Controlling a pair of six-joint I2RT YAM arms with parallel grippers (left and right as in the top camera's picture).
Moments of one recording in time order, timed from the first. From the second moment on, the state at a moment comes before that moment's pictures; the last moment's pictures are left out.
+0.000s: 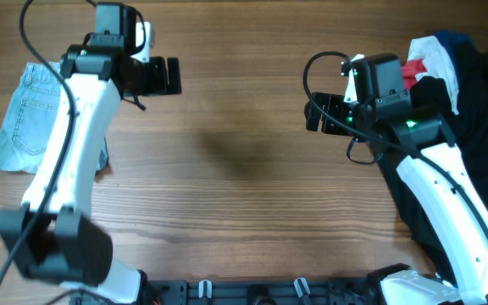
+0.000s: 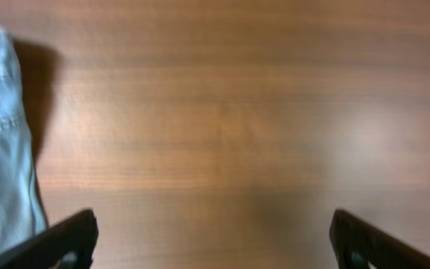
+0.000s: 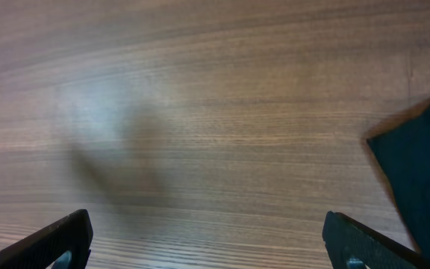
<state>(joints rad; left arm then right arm) -0.09 1.73 1.61 -1.00 0.07 -0.15 0.29 1.37 1.26 -0.87 -0.04 0.37</state>
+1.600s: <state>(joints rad) -0.08 0.69 1.17 -1.09 0.05 -0.23 0.28 0.53 0.97 -1.07 0.18 0.45</state>
